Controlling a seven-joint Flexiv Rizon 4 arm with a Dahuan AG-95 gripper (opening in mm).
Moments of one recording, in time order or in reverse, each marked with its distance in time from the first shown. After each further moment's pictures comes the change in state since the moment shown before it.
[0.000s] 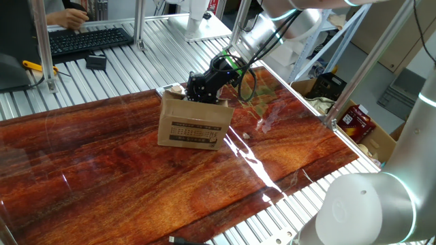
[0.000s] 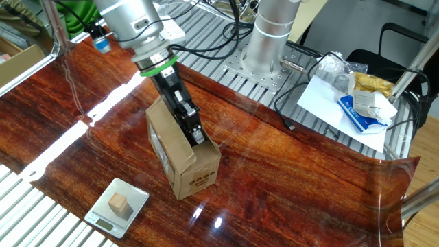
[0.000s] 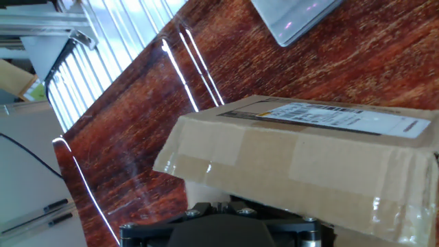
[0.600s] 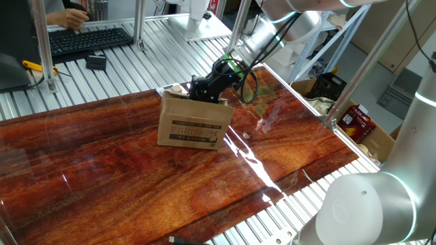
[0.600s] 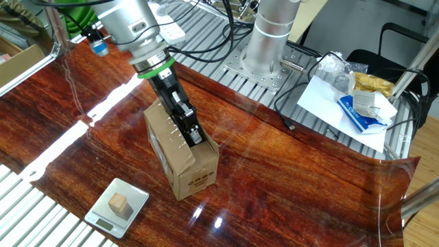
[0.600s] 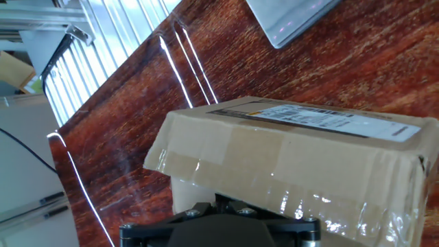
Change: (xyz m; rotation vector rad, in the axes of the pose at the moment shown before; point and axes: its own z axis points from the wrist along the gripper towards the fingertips) arm -0.003 -0.017 0.003 -0.008 0.013 -0.032
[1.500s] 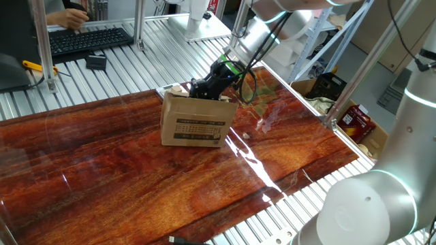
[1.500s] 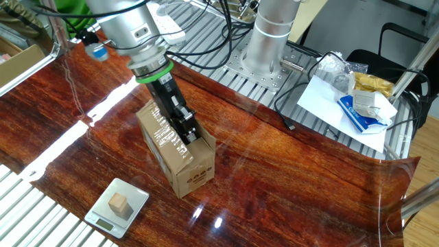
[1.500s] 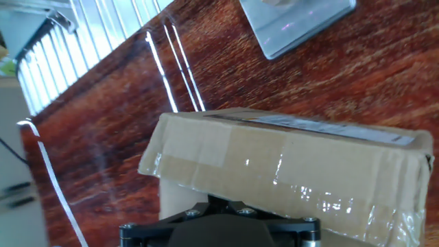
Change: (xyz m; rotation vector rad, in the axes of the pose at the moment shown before) arm -0.006 -0.017 0.006 0.054 0.005 -0.074
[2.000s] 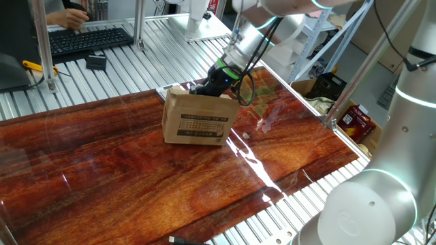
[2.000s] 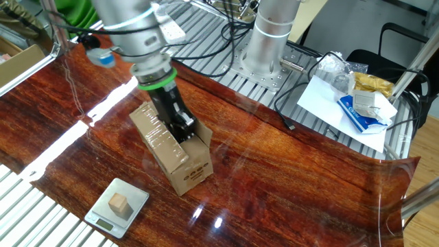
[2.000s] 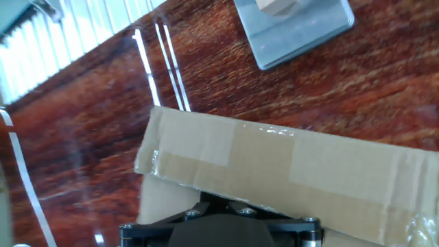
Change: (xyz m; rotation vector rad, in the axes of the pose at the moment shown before) arm -0.006 -0.014 0.008 0.054 -0.008 -0.075
